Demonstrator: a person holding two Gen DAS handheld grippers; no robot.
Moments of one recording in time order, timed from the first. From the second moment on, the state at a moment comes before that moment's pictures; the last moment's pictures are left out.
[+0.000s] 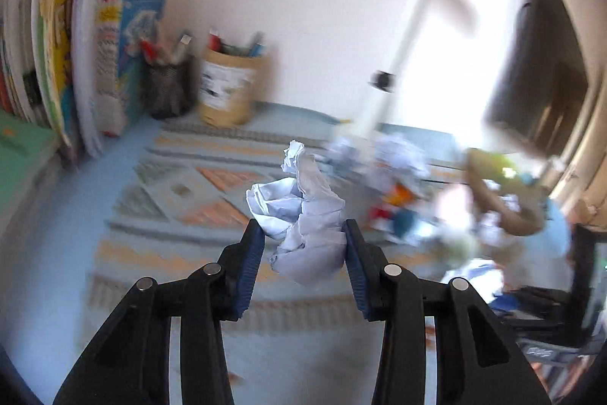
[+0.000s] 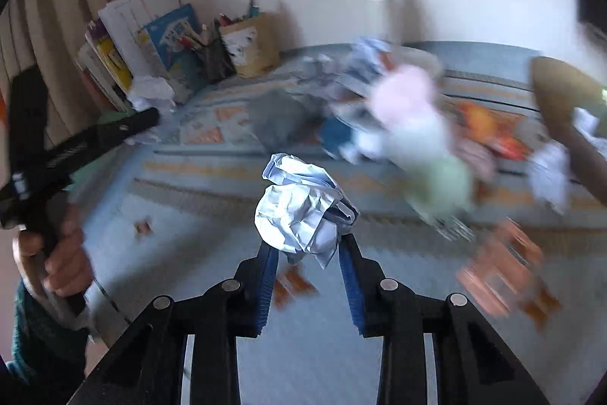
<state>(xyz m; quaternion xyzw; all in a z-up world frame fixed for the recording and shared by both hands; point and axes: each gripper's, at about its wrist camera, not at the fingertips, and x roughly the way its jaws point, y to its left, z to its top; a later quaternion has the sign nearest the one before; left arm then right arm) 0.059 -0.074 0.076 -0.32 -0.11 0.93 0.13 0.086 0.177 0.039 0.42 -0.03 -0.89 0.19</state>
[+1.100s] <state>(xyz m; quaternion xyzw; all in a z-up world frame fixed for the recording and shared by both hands) 0.082 0.006 0.036 -0.34 -0.05 0.94 0.08 0.128 0.220 0.005 0.42 -0.05 -0.89 0.16</state>
